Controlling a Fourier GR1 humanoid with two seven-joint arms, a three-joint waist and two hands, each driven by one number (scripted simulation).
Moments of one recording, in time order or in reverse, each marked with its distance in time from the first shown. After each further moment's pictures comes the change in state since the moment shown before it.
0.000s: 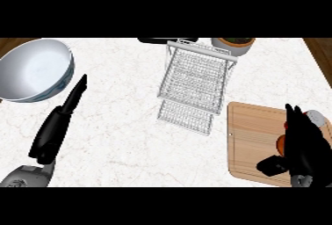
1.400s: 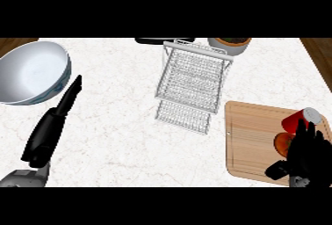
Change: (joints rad) left arm 0.033 -0.029 0.058 -0.046 -0.037 -0.050 0.022; right arm 0.142 0.219 -0.200 0.119 0.285 0.112 -0.104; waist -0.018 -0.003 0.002
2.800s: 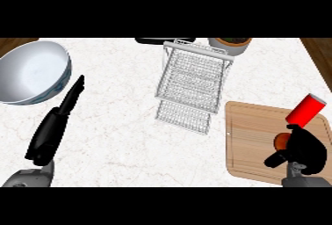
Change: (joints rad) left arm -0.001 -0.119 0.096 0.009 -0.100 -0.109 -0.015; right arm -0.075 0.144 -0.247 0.310 0.039 -0.115 -0.245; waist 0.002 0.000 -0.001
